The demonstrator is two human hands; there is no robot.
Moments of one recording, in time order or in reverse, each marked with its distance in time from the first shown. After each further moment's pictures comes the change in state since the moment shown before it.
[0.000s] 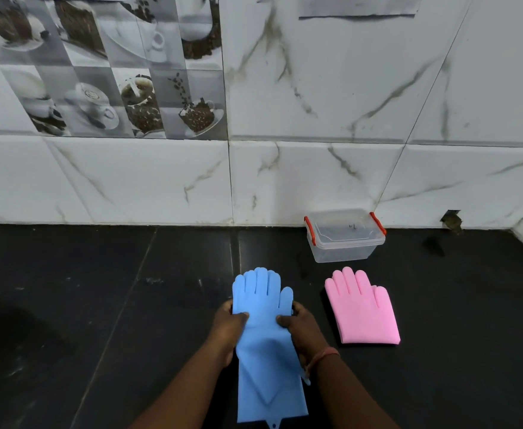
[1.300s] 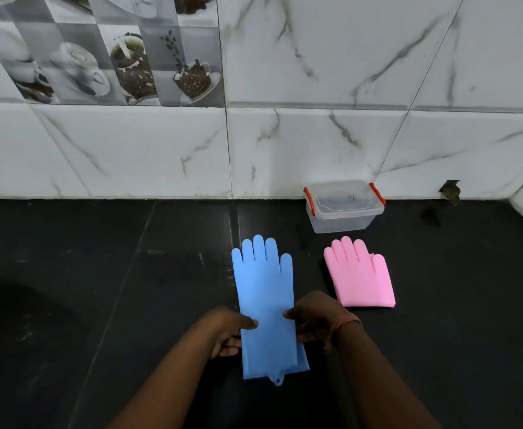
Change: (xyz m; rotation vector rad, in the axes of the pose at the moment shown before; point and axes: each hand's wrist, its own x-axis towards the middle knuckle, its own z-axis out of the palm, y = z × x) left_hand -0.030 -0.021 -0.033 0.426 -0.180 -0.433; right_hand -0.055 -0.034 -0.017 -0.504 0.000 0.410
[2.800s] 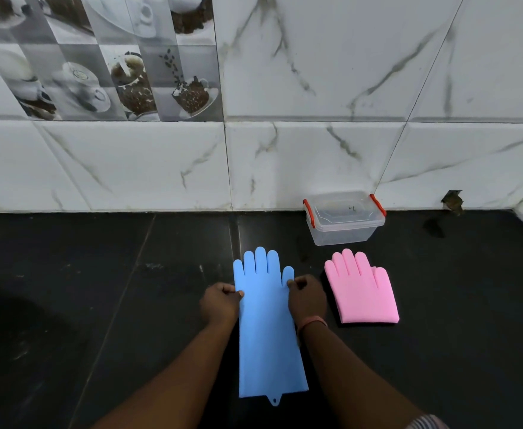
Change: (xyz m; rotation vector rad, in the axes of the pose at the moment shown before) left_hand 0.041 0.045 0.006 -0.067 0.662 0.439; right_hand 0.072 -0.018 0.022 0.000 0.672 -0.426
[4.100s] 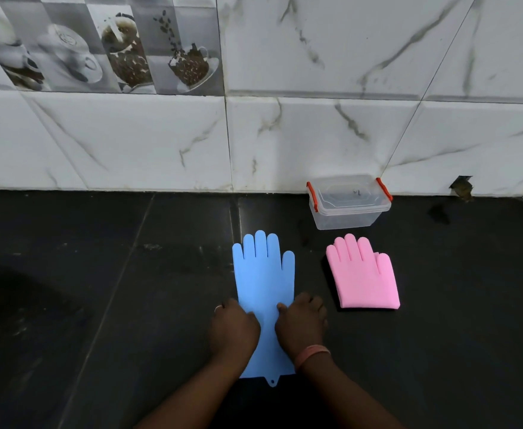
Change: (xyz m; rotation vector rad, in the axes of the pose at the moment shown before) left_hand -0.074 -0.026 0.006 0.579 -0.082 0.128; right_hand -0.068 0.031 0.001 -0.632 -0.062 -0.076
